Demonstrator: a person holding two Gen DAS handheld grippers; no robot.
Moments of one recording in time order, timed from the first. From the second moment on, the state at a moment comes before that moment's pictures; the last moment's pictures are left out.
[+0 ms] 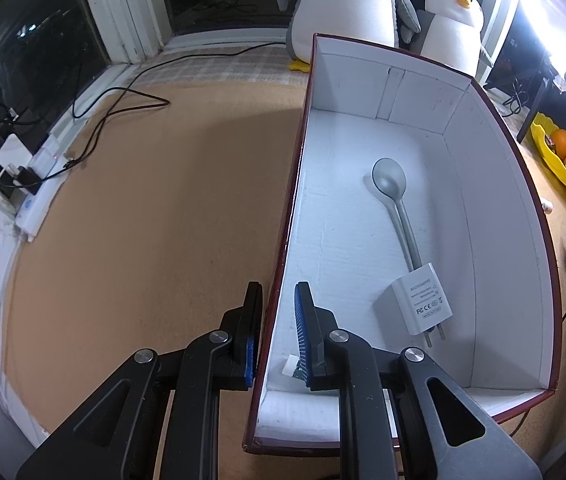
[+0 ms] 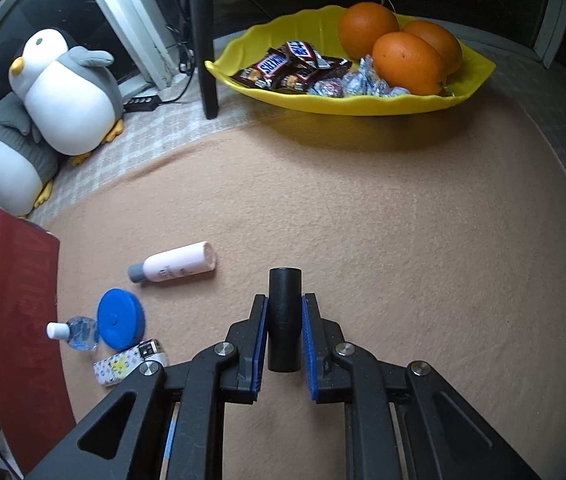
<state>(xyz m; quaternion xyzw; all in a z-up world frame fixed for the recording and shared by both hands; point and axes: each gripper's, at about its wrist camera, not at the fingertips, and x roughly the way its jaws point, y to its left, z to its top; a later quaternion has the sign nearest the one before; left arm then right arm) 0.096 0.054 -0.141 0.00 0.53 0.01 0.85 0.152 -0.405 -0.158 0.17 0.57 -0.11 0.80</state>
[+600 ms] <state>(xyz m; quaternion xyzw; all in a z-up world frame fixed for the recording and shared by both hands) 0.085 0.063 -0.136 -0.02 0.52 0.01 0.86 0.131 -0.291 -0.074 0.09 0.52 0.03 0.85</state>
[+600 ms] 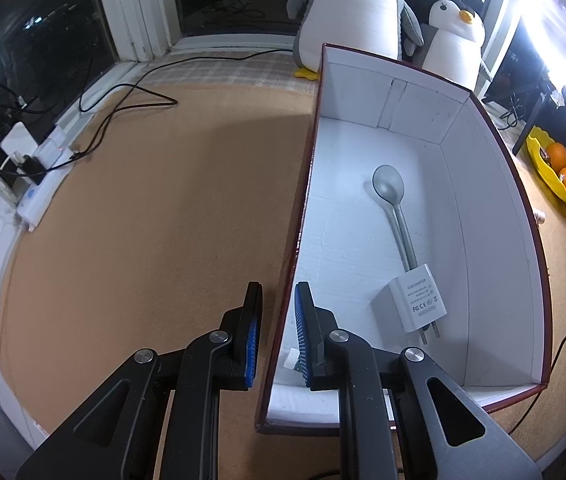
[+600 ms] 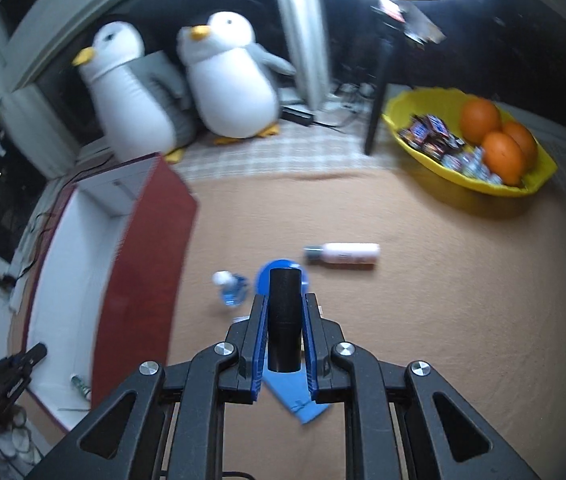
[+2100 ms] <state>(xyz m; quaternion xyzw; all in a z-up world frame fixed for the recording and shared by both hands) 0.068 0.066 -0.128 -0.03 0.49 0.03 0.87 0.091 -0.133 -0.054 0.00 0.49 0.22 0.84</state>
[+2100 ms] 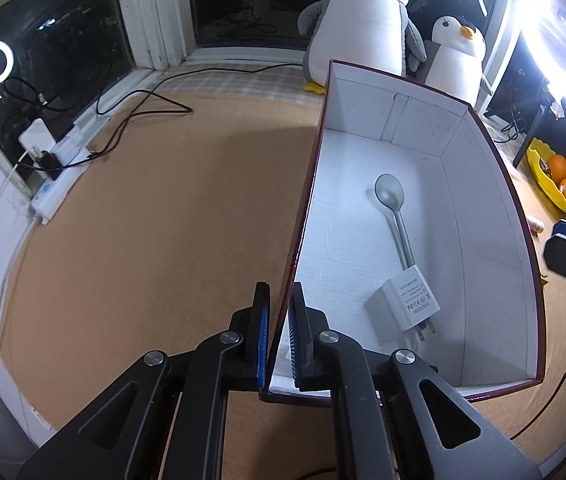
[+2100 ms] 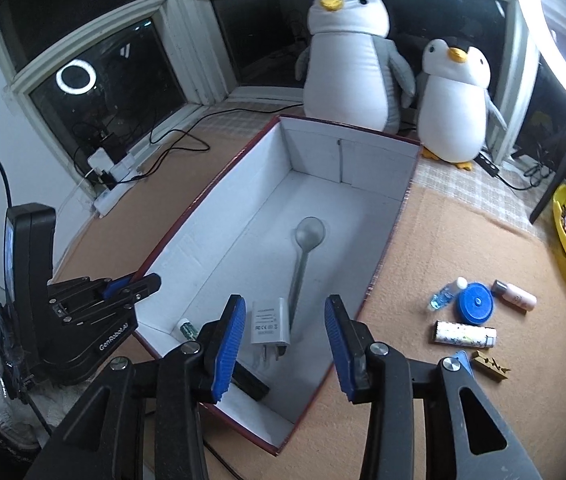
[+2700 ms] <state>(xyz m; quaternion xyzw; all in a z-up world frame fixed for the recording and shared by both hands) 0.074 0.063 -0.128 -0.02 0.50 0.03 0.86 0.100 -0.267 -0.068 0.08 0.51 0.09 0.85</state>
